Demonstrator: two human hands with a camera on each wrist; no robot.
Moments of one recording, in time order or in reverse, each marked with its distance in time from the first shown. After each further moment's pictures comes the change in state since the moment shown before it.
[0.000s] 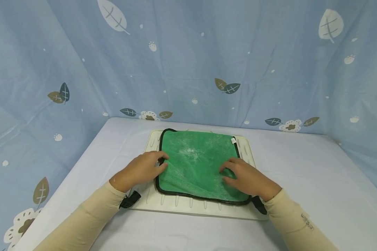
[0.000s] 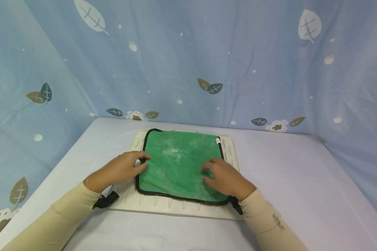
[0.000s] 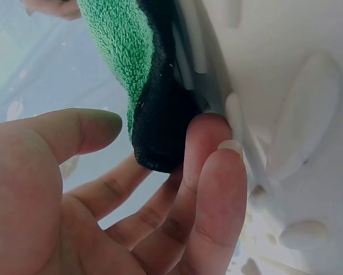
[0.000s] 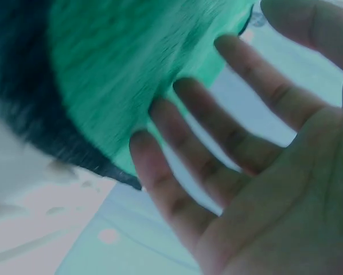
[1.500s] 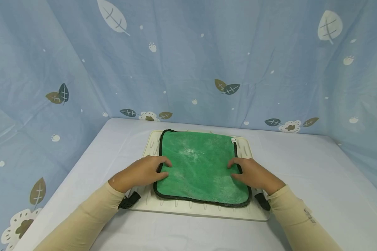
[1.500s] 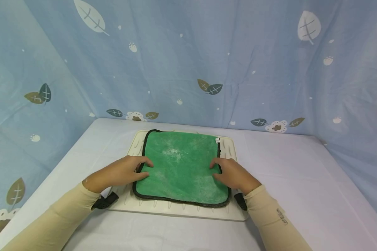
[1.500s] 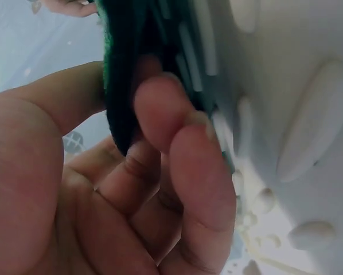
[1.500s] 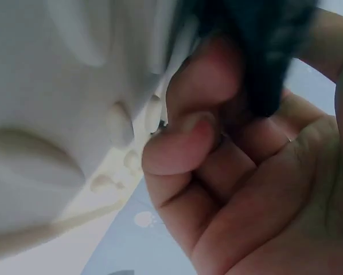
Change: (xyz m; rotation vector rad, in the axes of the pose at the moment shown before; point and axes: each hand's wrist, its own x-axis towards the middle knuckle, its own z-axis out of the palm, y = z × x) left_hand -0.004 0.001 -0.001 -0.021 -0.142 0.056; right_hand 0.006 0.028 -0.007 0.170 -0.059 0.153
